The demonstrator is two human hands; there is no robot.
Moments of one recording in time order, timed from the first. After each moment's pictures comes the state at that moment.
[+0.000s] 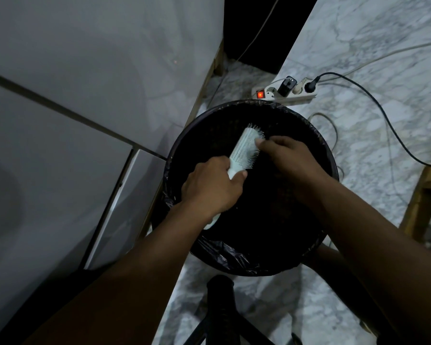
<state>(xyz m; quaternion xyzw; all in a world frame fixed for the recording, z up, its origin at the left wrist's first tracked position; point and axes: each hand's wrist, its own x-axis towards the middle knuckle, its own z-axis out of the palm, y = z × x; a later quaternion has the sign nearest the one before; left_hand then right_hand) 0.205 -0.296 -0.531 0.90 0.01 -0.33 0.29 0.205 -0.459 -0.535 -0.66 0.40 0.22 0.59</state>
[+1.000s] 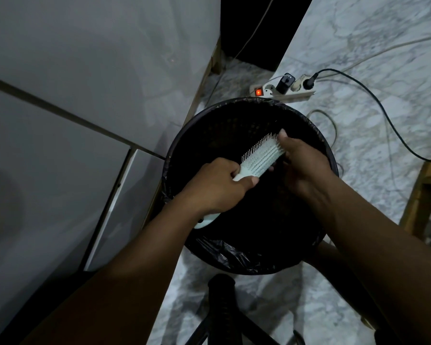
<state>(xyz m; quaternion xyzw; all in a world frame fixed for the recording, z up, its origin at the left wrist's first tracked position) 0.210 -0.294 -0.526 0.83 -0.05 -0.42 0.36 0.200 -0.472 -0.552 -0.48 0.50 0.12 0.71</state>
